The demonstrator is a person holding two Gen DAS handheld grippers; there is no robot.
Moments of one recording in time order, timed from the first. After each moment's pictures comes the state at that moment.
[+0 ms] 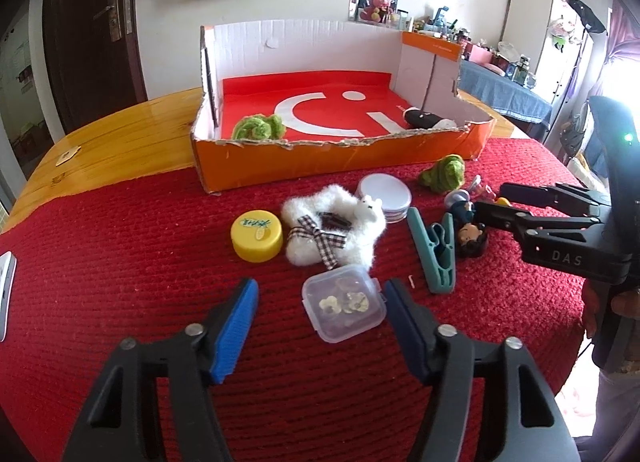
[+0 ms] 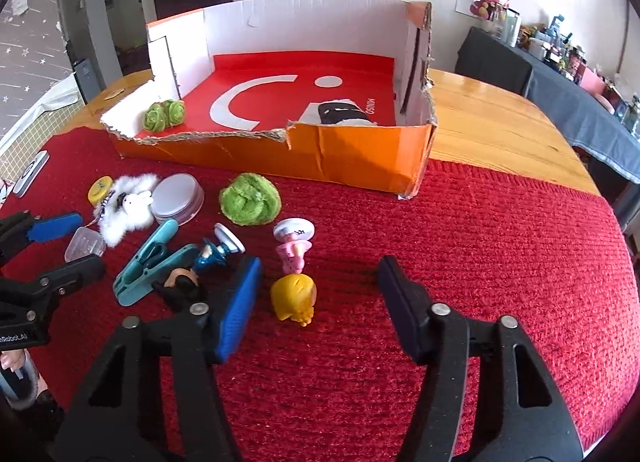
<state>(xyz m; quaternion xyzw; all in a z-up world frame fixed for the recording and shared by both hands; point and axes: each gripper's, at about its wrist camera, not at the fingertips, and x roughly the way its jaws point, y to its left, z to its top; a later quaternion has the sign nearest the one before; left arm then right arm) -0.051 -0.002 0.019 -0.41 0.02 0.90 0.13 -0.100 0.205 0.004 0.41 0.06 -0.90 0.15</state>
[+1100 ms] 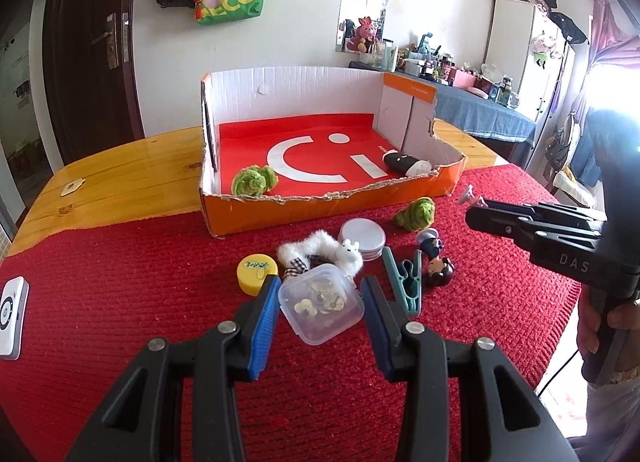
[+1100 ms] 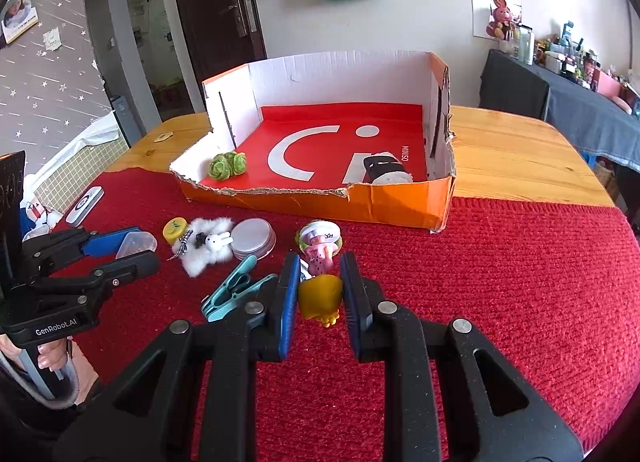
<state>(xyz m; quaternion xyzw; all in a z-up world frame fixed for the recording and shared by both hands) -0.037 -0.005 0.053 -0.35 0.01 0.92 0.15 -0.073 0.205 0.043 0.36 0.01 -0.91 0.22</state>
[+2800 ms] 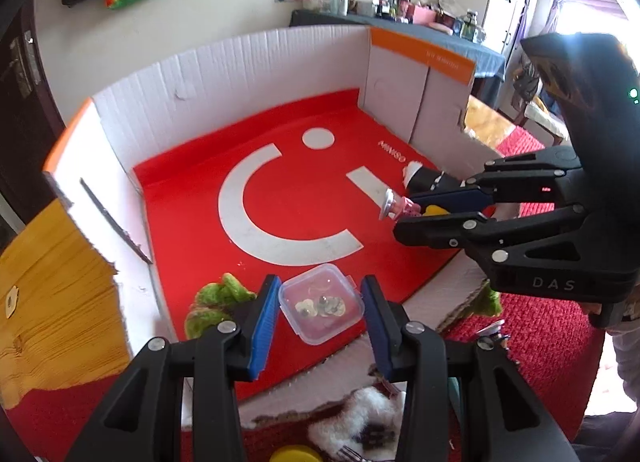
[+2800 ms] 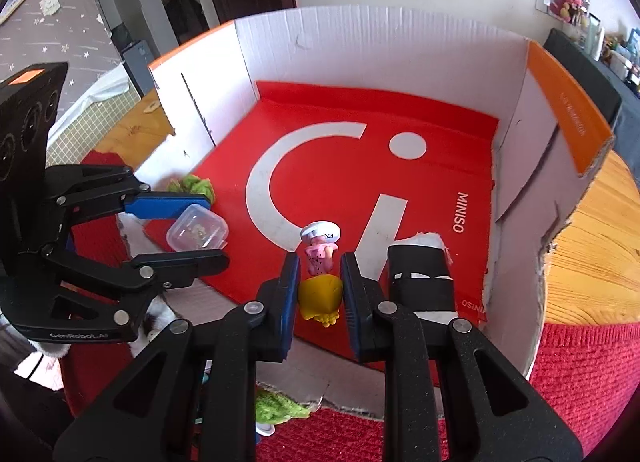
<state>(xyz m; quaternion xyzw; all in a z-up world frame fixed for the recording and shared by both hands) -0.191 0.028 0.047 -0.44 0.10 0.86 0.25 -0.214 0.162 0.028 0.45 0.06 -0.84 0.28</state>
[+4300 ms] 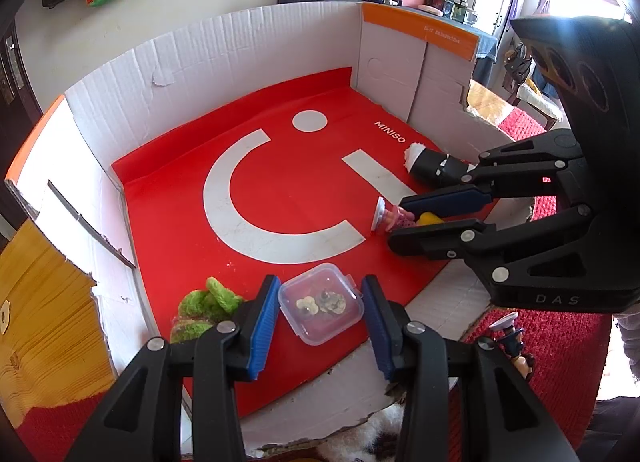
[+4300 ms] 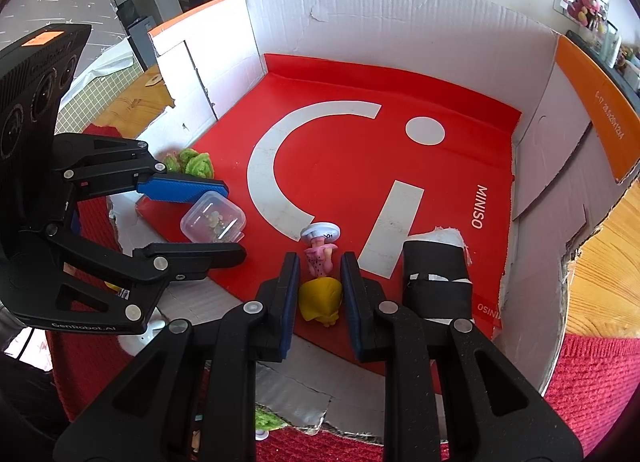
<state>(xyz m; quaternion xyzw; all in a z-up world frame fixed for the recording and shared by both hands) -0.203 0.031 0.037 -0.46 0.12 0.84 0.26 -0.219 0.146 0.018 0.47 0.09 -0.82 0.29</state>
